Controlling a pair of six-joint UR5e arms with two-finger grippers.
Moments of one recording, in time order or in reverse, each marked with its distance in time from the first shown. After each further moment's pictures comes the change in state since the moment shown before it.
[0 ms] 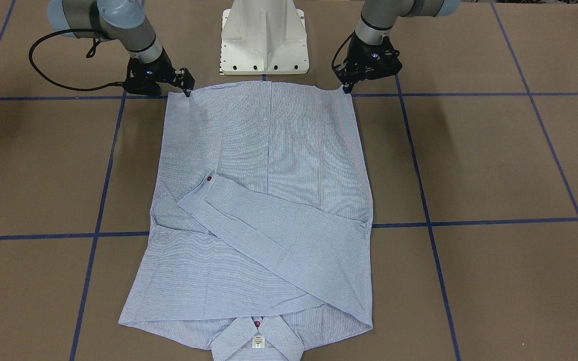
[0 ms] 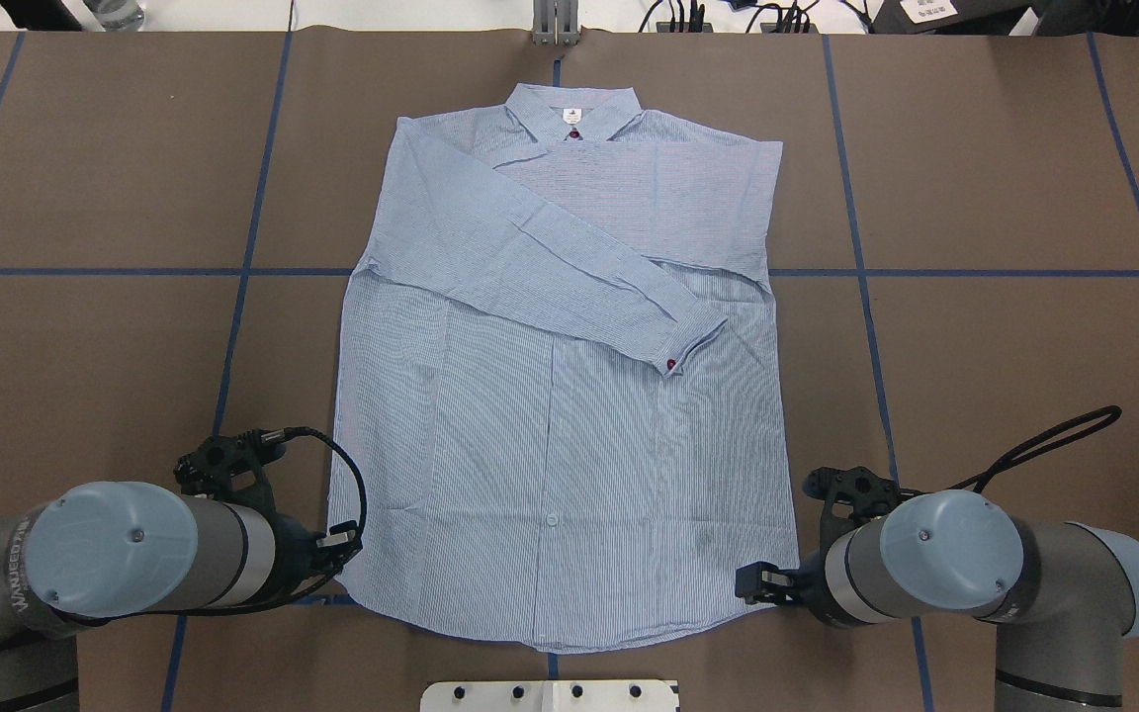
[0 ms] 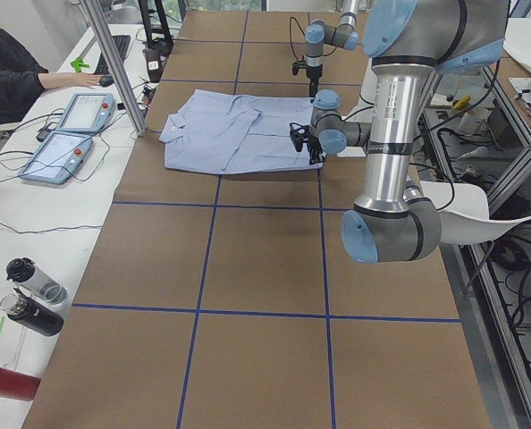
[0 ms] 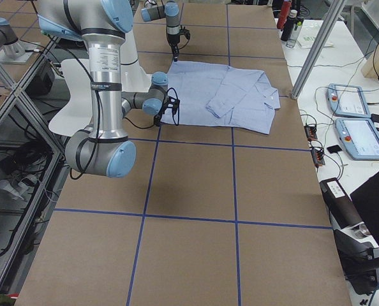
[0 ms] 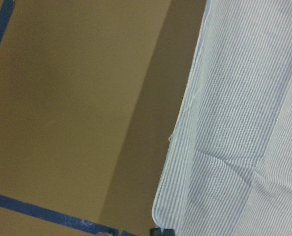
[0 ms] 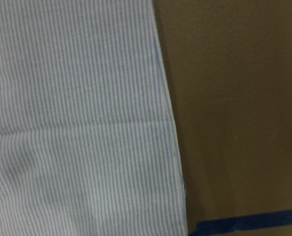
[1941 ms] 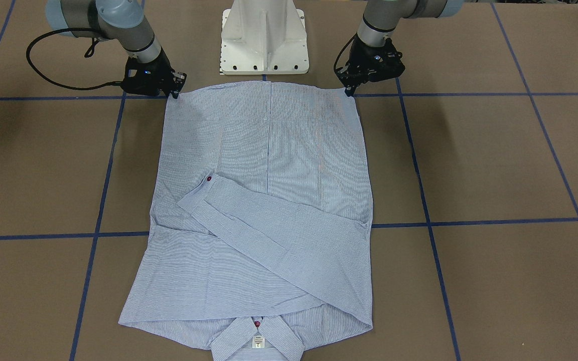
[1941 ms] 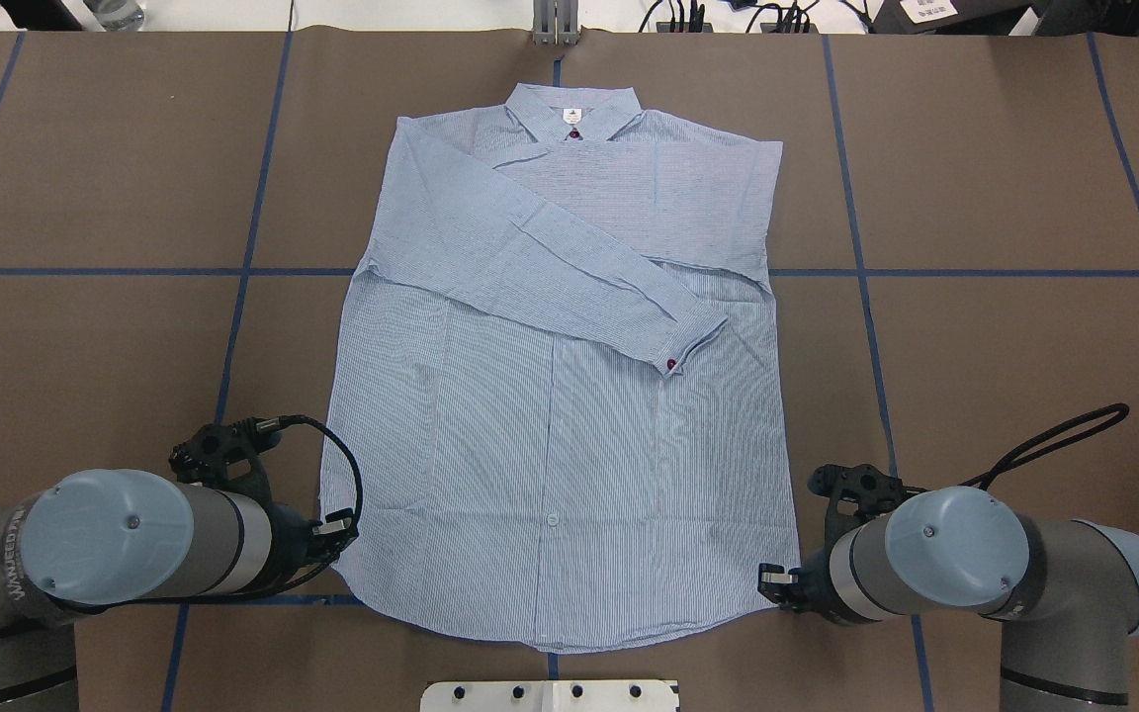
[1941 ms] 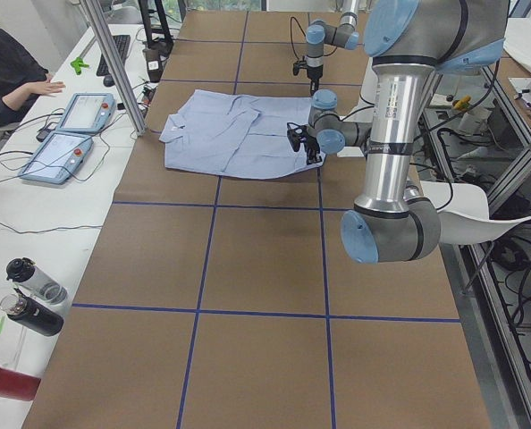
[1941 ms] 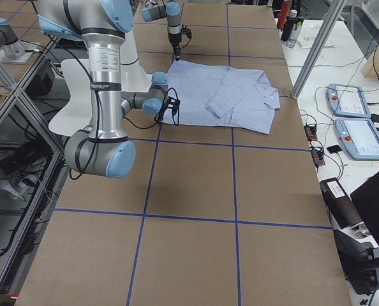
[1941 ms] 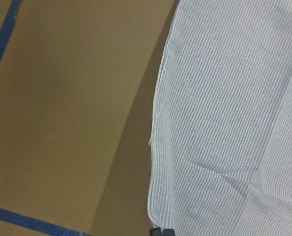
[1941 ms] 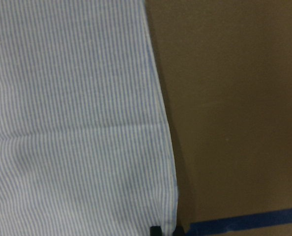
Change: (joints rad) left arm -0.020 0.000 0.003 0.002 0.000 0.008; right arm 0.008 -0.007 0.008 -0.006 0.003 0.006
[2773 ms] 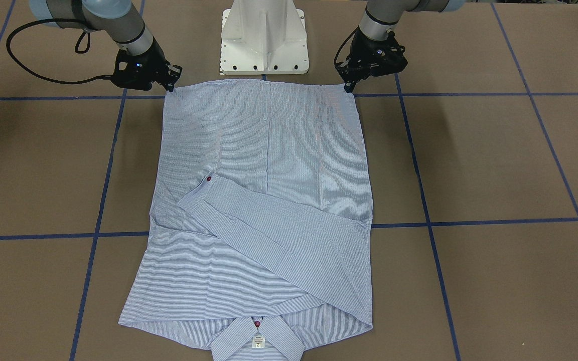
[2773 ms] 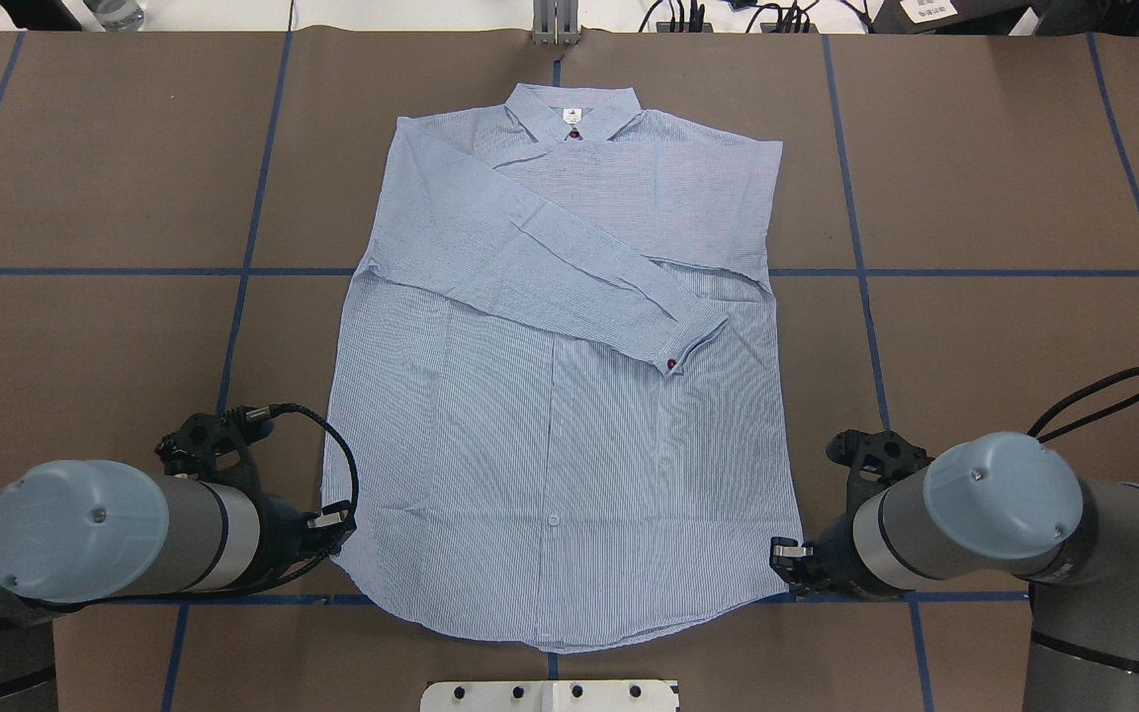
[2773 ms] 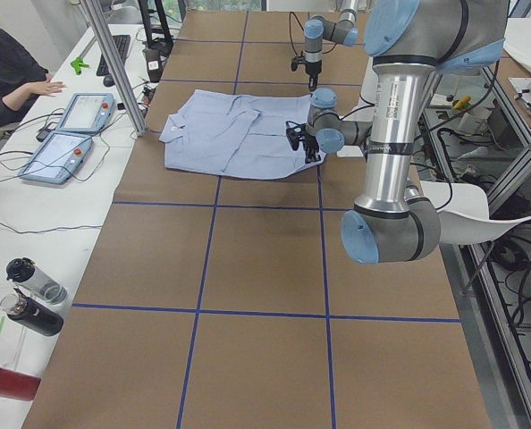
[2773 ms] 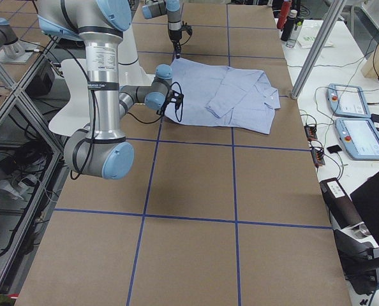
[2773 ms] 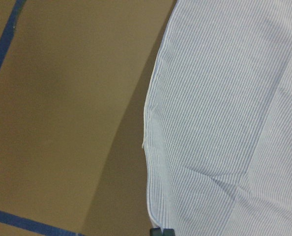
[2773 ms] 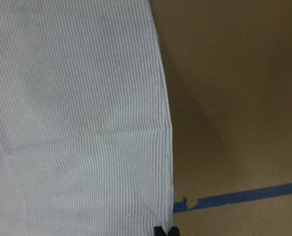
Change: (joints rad) left arm -0.012 0.005 -0.062 0.007 -0.005 0.004; right arm 0.101 -0.007 0.095 -0.048 0.136 -0.006
